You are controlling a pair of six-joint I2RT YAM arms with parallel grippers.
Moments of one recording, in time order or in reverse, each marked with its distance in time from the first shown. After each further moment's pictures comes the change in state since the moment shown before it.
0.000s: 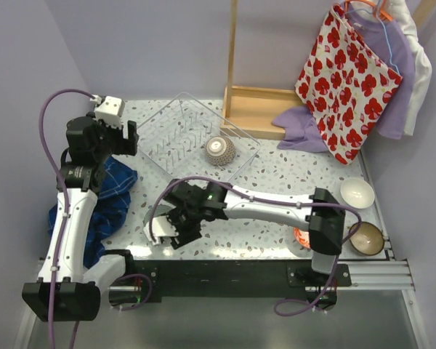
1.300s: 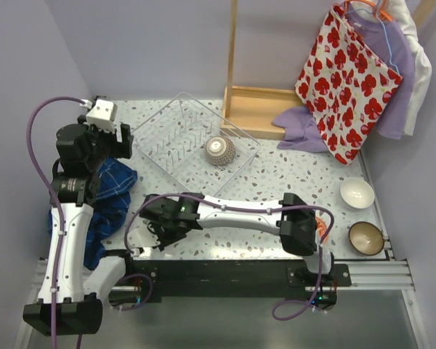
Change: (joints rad) left arm 0.032 -0.113 0.000 -0.029 0.006 -0.008; right arm 0.121 0.244 0.248 -0.105 0.232 0.075
